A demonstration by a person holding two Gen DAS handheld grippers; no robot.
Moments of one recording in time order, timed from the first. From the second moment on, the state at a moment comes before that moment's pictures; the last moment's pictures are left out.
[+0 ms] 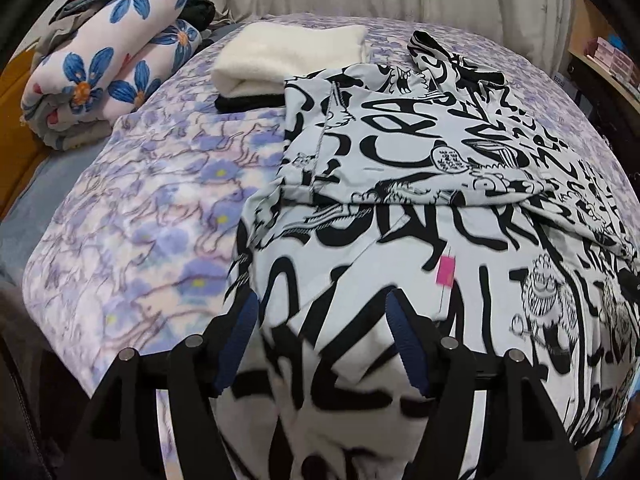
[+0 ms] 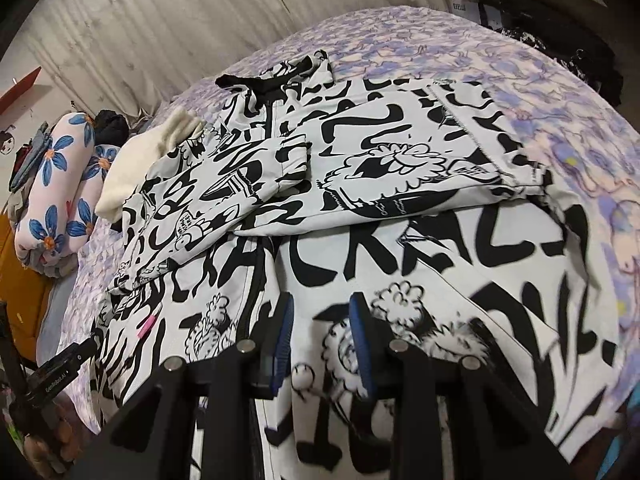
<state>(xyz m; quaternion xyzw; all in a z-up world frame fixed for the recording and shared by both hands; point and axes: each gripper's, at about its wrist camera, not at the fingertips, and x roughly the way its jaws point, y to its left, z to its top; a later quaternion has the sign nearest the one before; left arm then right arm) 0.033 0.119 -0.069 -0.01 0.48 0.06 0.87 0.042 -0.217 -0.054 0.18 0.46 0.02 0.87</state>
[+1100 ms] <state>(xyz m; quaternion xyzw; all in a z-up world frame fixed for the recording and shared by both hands) -0.047 0.153 -0.122 -0.10 0.54 -0.02 0.83 -0.081 -0.315 -0.073 0.12 0.49 -0.03 0.86</state>
